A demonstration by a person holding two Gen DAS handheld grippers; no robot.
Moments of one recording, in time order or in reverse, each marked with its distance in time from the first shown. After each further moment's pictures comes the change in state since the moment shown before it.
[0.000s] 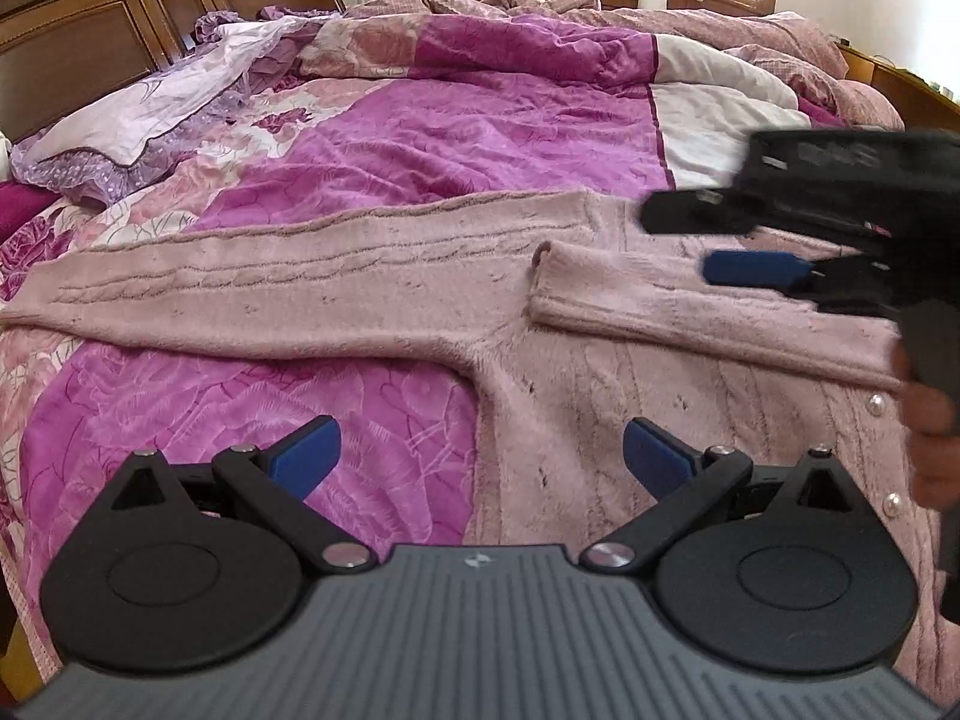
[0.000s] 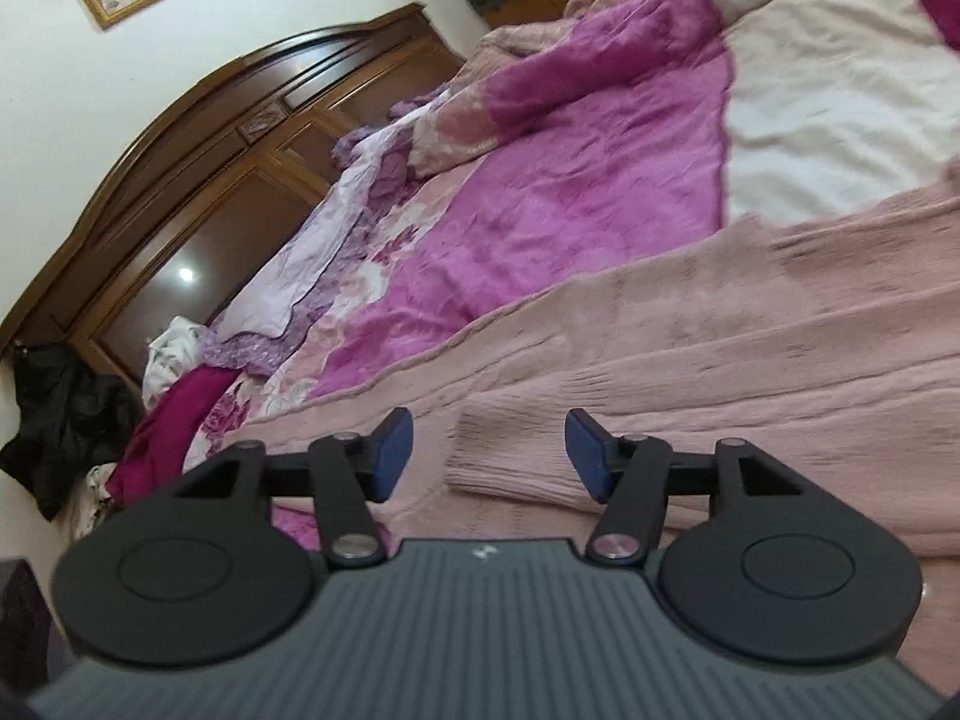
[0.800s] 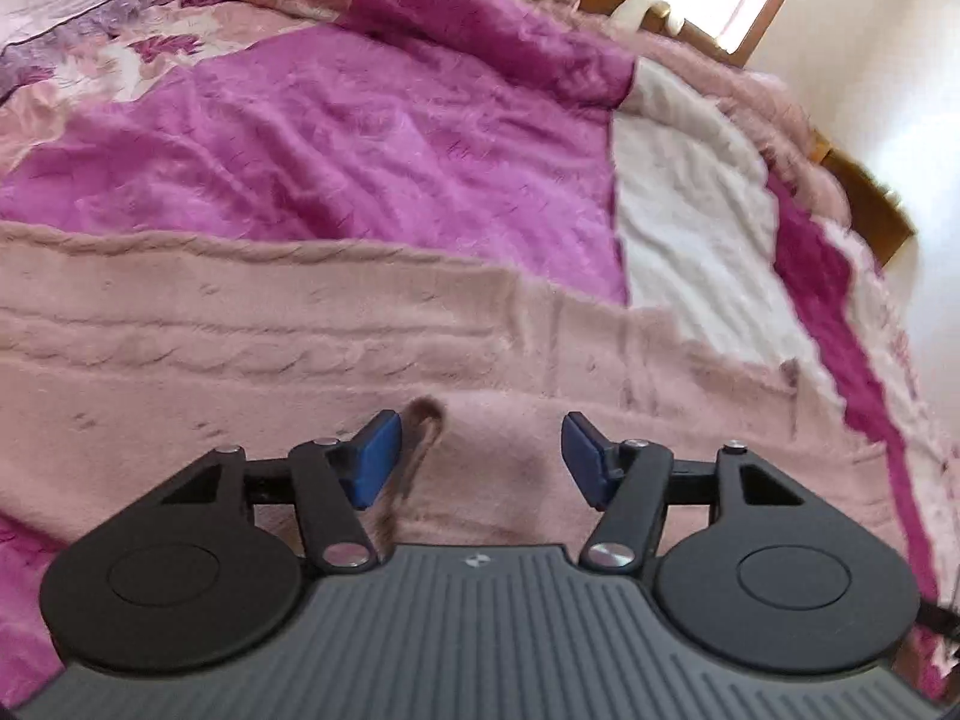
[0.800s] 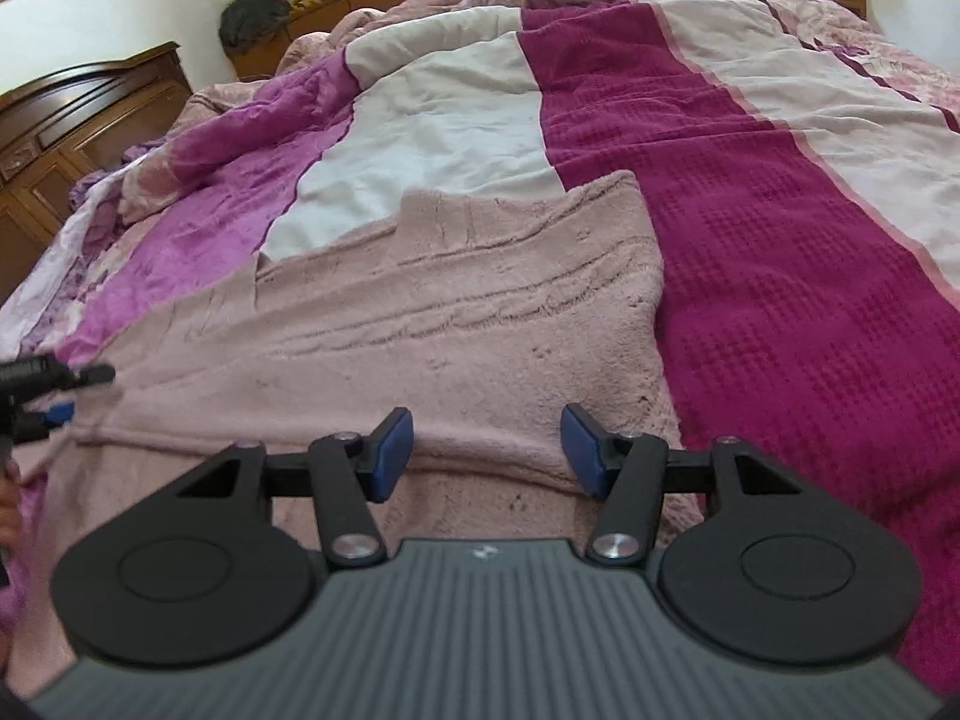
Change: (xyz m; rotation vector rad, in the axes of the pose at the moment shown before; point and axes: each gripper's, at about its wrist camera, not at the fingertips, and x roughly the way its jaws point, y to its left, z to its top) left arm 0.122 -0.001 0.083 -0.222 0.050 -0.308; right arm -0.146 -0.143 -0.032 0.027 -0.090 -0.542
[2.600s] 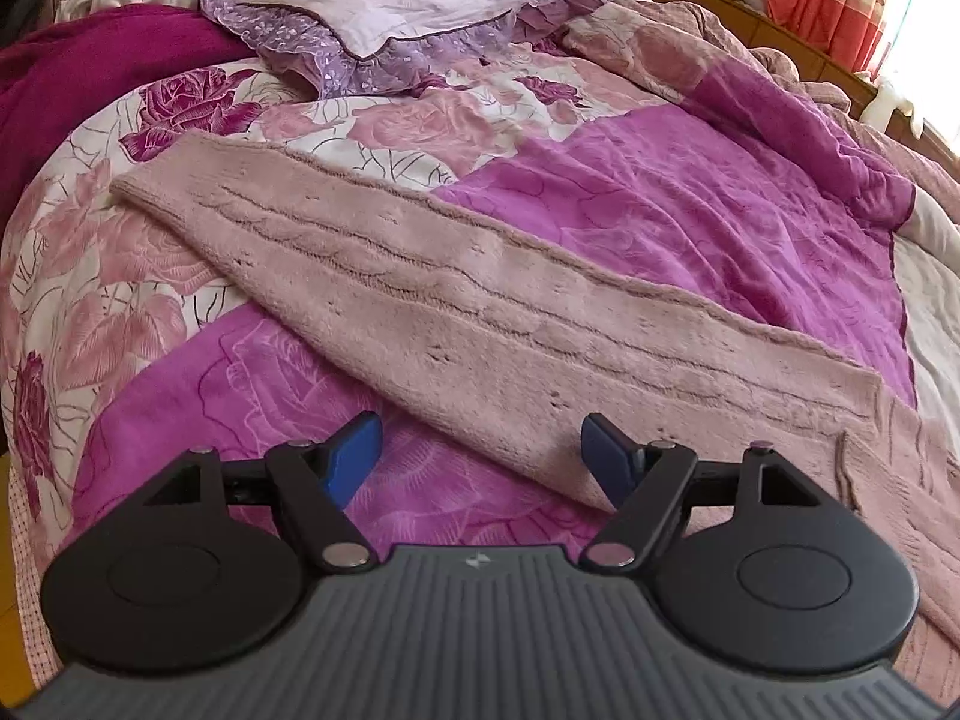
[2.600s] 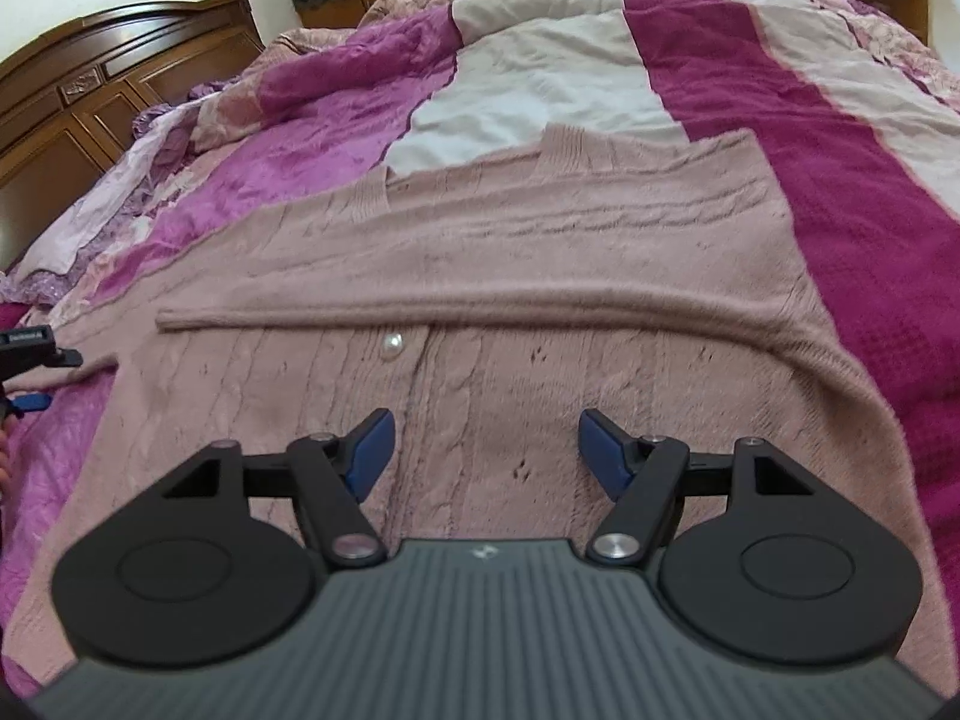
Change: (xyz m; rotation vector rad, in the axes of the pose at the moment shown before) left arm -0.100 0.132 -0.021 -0.238 -0.099 0.494; right arm -0.020 0.074 -0.049 -0.099 0.052 0.057
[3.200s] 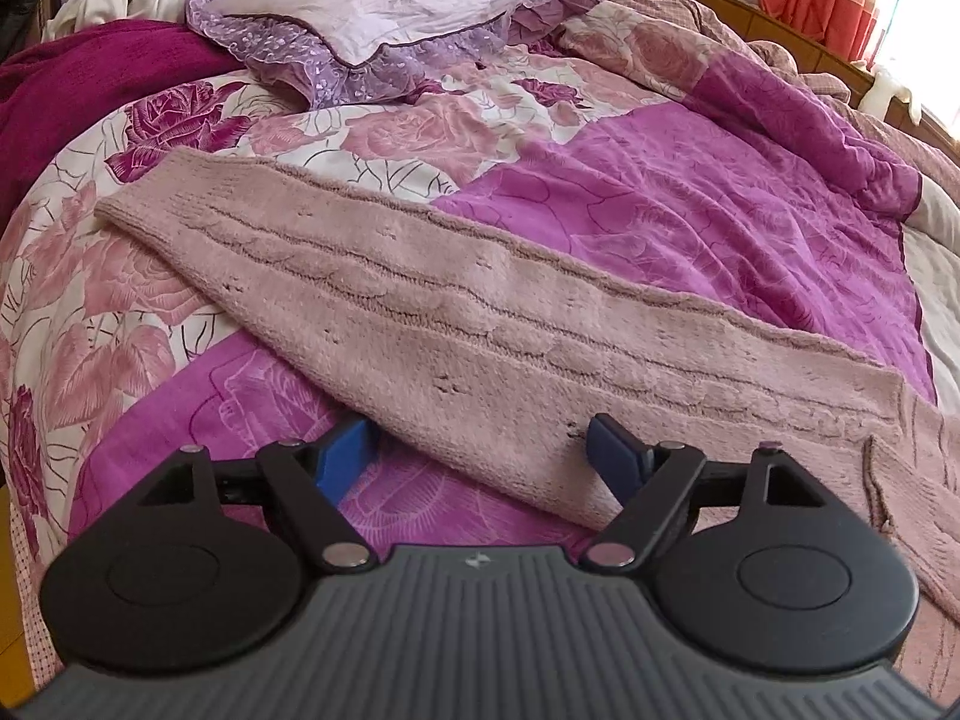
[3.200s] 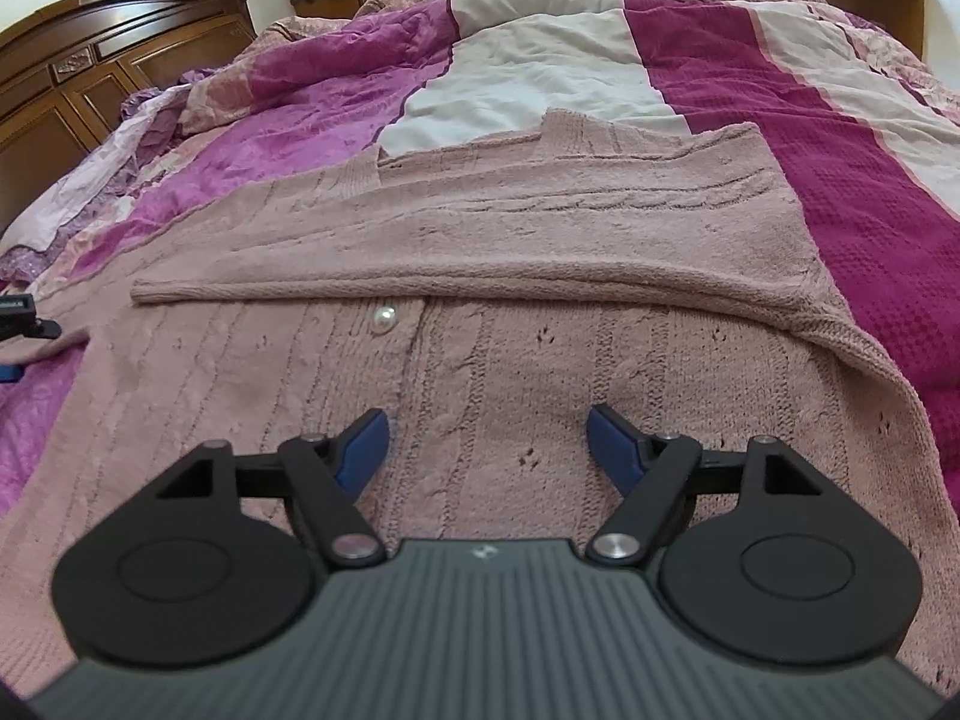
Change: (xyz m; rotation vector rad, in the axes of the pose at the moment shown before) left arm 0.016 0.001 0.007 0.033 -0.017 0.010; right arm 0.013 0.008 -0.012 -0.043 -0.016 -0.048
